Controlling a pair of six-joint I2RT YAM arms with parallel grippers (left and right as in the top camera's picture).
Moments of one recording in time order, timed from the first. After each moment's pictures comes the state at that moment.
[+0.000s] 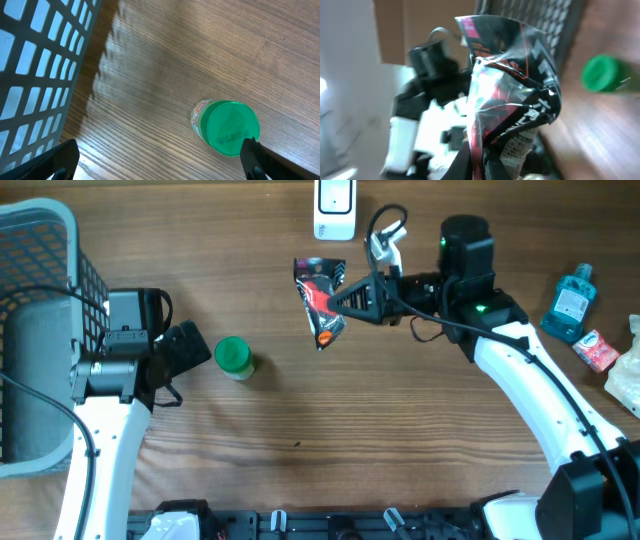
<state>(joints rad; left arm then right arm) 0.01 1.20 1.07 -0.98 -0.17 -0.43 0.28 1.55 1.15 0.01 -1.37 0.99</state>
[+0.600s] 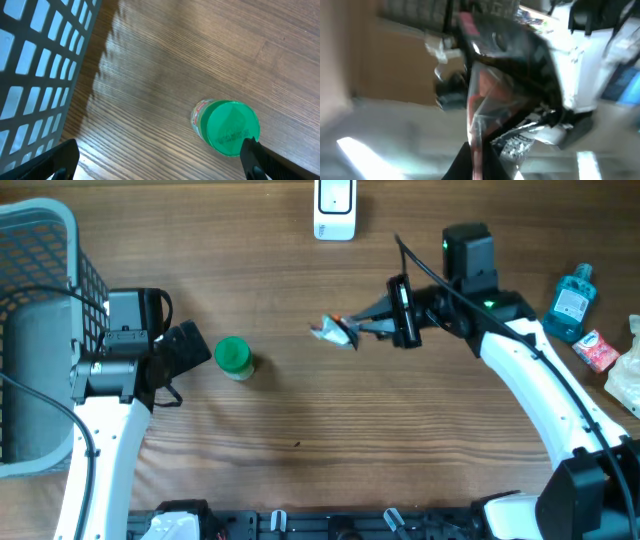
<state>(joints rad) 0.01 1.20 1.07 -0.98 -0.17 -0.43 0.22 1.56 1.16 -0.45 -1.48 2.05</state>
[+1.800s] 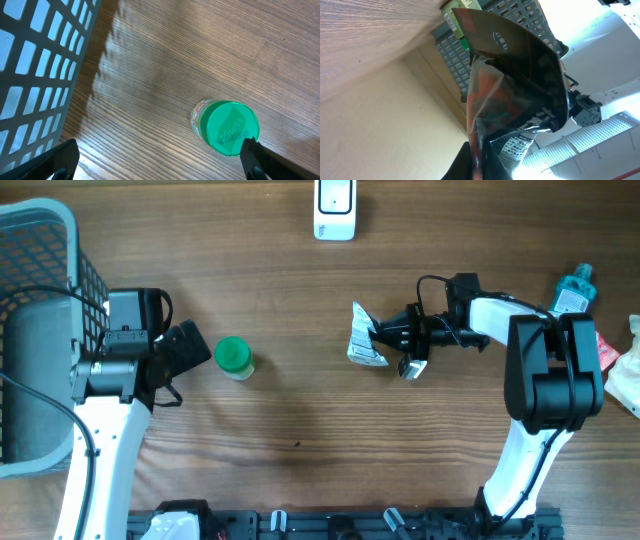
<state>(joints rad) 0.01 1.20 1.07 -0.98 -0.17 -0.43 0.04 2.12 1.16 -0.65 -1.56 2.06</state>
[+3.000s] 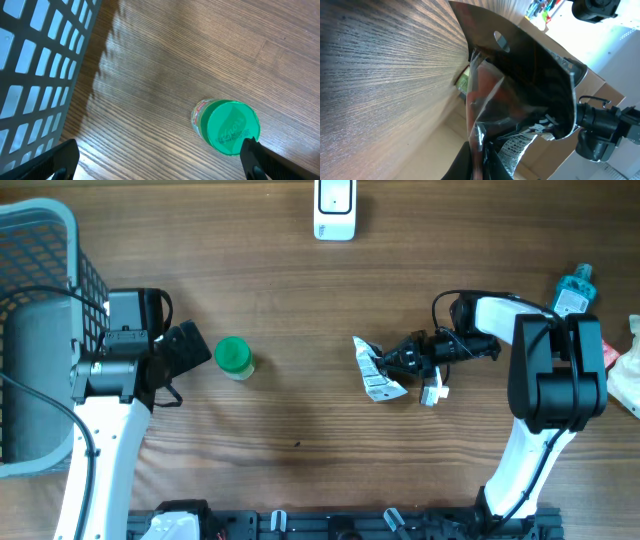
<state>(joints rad) 0.01 1.20 1.07 -0.98 -0.17 -0.43 0.01 2.13 1.17 -1.06 -1.27 2.04</state>
